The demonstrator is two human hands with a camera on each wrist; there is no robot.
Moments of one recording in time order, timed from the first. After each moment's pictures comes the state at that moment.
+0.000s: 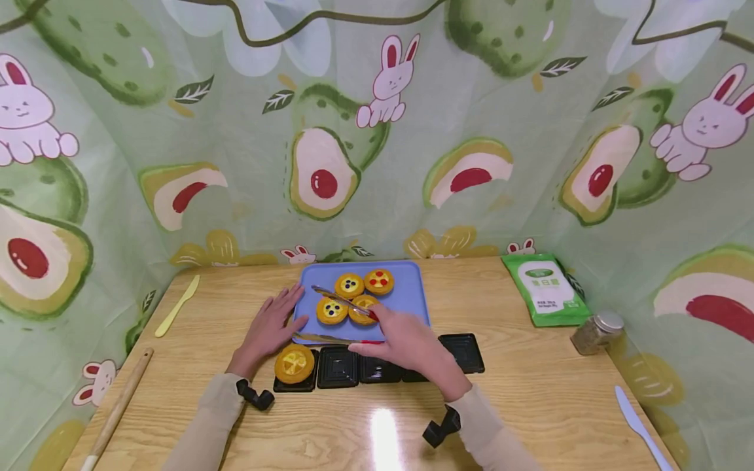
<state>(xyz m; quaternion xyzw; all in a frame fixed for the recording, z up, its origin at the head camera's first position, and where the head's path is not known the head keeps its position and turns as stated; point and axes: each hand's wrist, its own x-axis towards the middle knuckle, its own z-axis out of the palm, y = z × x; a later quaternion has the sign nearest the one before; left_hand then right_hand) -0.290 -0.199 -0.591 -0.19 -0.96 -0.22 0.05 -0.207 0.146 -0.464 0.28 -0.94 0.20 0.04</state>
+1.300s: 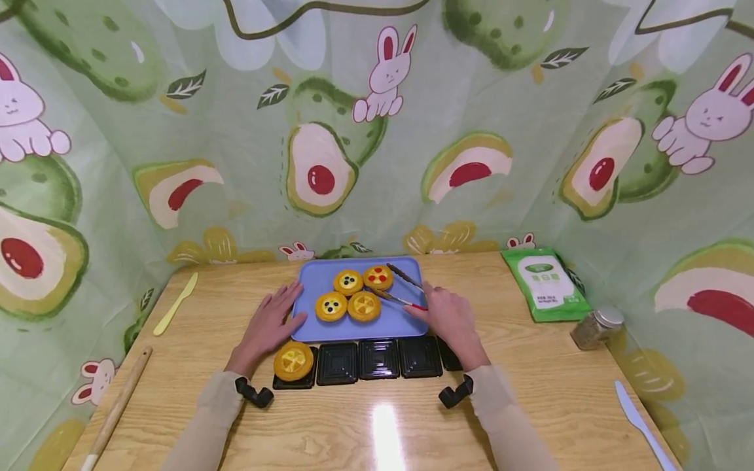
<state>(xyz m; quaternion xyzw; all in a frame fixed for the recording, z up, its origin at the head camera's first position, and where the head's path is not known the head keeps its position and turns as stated) -0.288 -0.198 -0.589 -0.18 -0.96 -0.21 0.05 -0.267 0.219 -0.522 0.12 -0.98 0.08 0.10</state>
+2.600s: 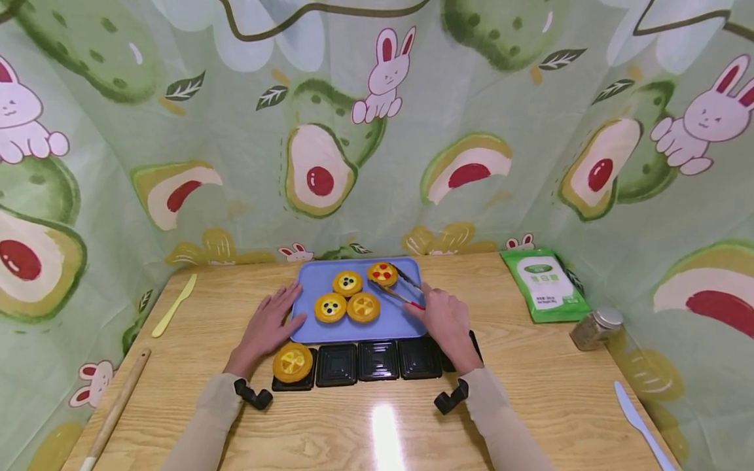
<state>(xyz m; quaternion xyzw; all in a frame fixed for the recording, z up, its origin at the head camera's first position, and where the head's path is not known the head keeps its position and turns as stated) -0.288 -0.198 -0.588 -0.18 -0.96 -0.22 0.05 -0.262 0.206 -0.520 0.05 -0.99 0.09 0.10</state>
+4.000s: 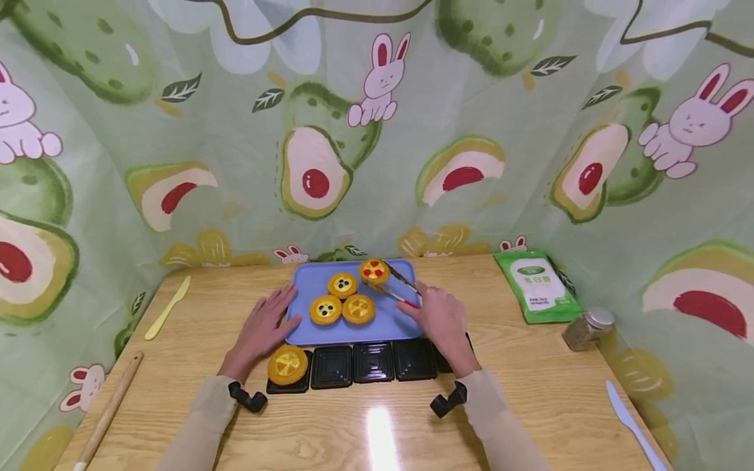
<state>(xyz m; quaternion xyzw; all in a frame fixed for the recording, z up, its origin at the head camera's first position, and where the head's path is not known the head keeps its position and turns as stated) -0.290 -0.197 -0.589 -0.19 -0.96 -0.21 0.05 -0.253 0.205 -0.495 0.05 -0.98 0.14 0.11</state>
